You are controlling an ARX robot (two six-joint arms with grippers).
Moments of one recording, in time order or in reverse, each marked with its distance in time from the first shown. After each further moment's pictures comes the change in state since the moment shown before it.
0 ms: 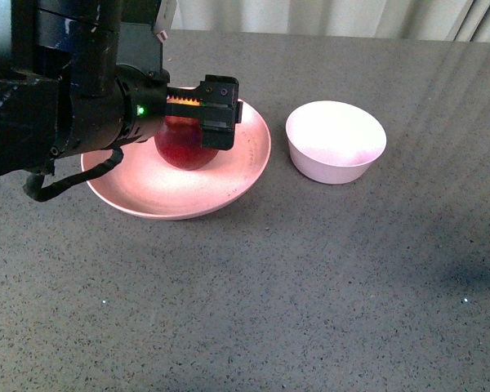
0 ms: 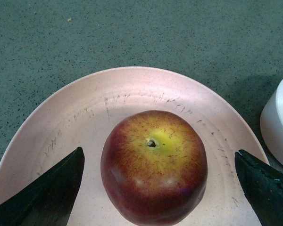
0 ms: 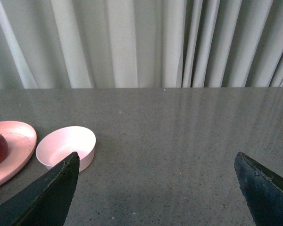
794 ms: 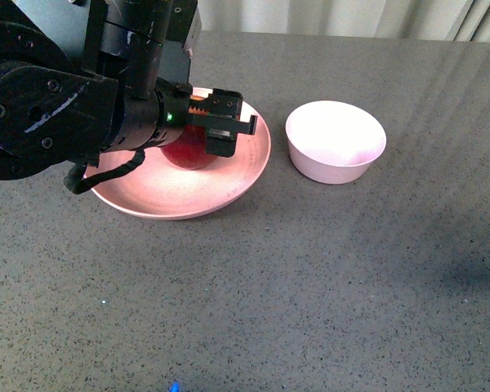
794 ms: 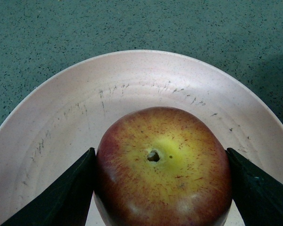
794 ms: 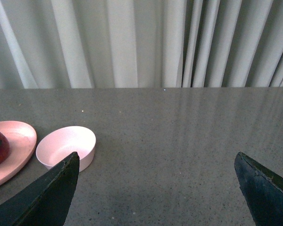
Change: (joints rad) left arm -0.022 0.069 0.106 -0.104 -0.031 0.023; right arm 0.000 0.000 0.000 0.000 0.000 0.000
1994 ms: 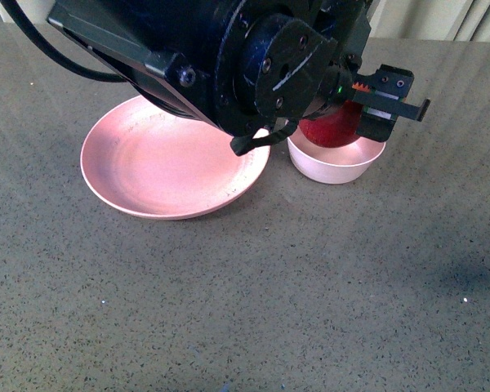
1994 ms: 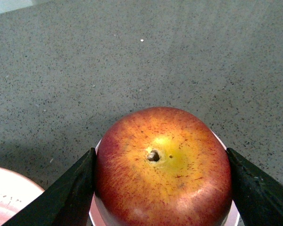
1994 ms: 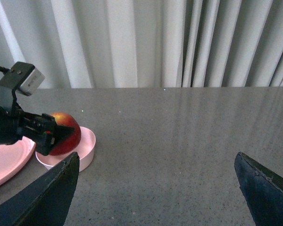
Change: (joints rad) left arm -0.217 0.158 0.345 -0.100 0.093 0.027; right arm 0.000 0.000 0.000 0.000 0.000 0.000
